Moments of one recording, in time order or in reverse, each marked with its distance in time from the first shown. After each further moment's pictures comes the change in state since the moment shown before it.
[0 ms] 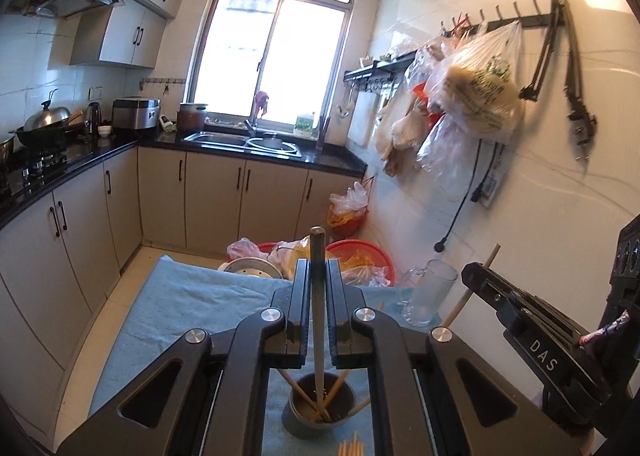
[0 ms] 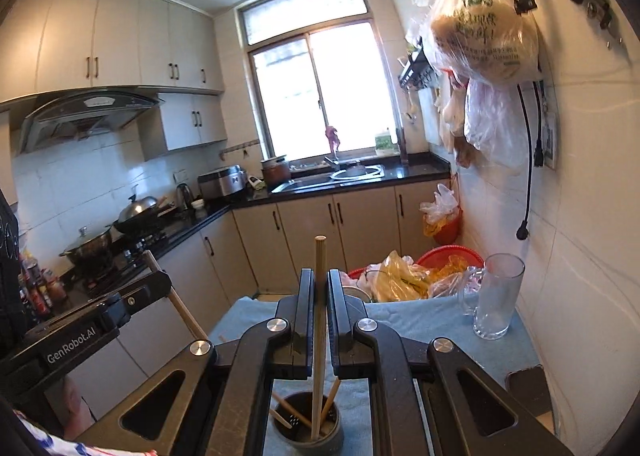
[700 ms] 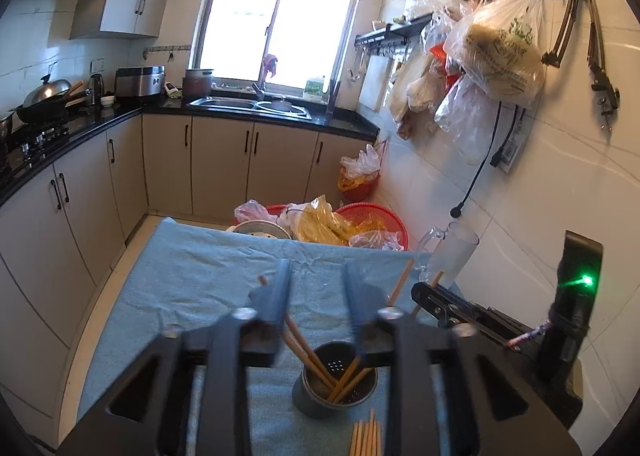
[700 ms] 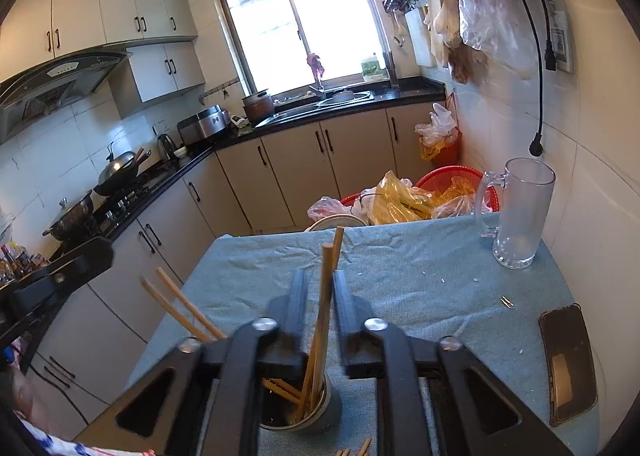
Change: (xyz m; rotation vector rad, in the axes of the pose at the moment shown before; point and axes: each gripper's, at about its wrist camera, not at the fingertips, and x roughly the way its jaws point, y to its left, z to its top) left arm 0.022 0.017 -0.032 -0.021 0.111 0.025; right arm 0.083 -0.033 -0.060 0.081 0.234 -0.010
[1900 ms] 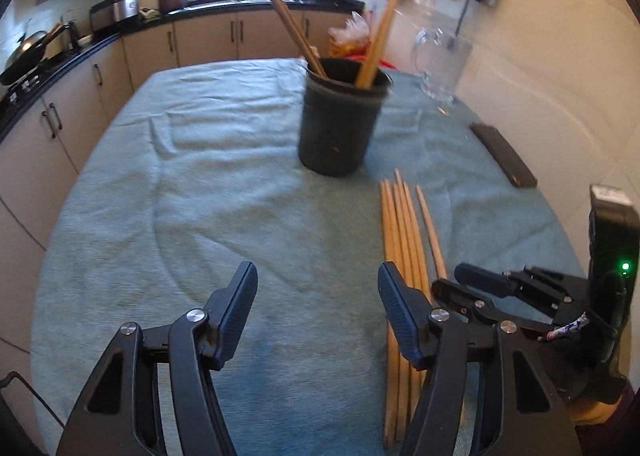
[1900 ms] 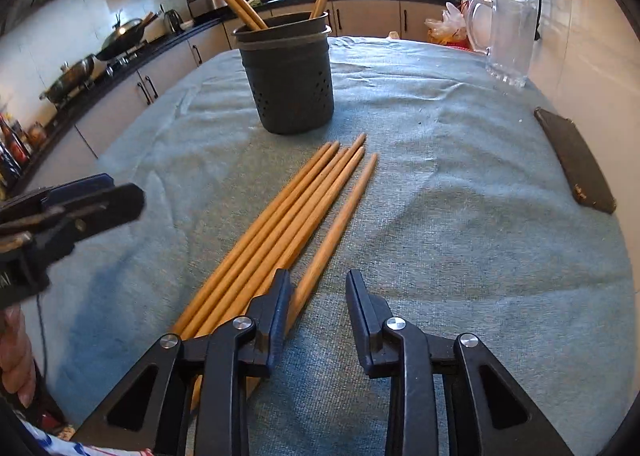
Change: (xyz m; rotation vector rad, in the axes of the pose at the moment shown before) left arm -0.010 0.007 -0.214 0.145 0.396 0.009; right arm -0.037 -0.007 -0.225 -0.160 0.381 -0.065
